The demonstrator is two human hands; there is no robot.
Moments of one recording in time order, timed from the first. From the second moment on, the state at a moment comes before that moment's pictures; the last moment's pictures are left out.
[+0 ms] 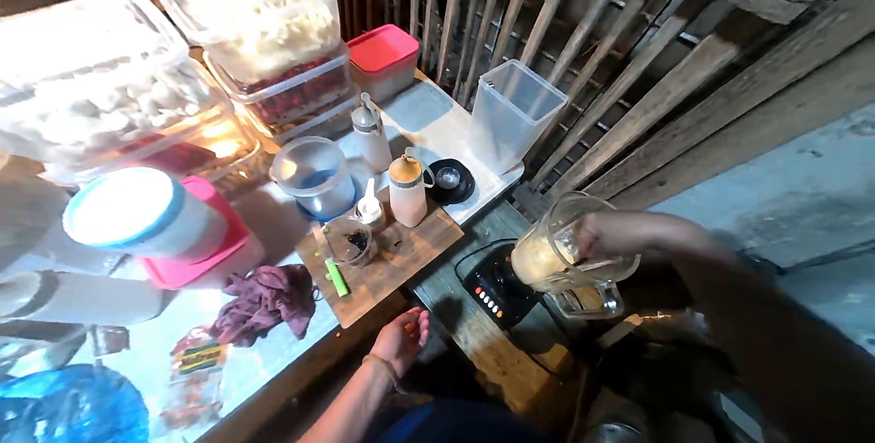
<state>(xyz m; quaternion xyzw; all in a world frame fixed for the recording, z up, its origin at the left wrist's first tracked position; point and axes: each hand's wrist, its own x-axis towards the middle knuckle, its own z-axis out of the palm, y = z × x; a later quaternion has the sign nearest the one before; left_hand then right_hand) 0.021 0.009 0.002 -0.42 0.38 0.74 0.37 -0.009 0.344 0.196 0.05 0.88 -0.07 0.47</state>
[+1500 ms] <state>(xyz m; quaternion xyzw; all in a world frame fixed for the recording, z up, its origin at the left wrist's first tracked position) 0.021 0.008 -0.004 -0.44 0.38 0.73 0.36 -0.018 0.310 0.232 0.07 0.88 0.13 0.44</state>
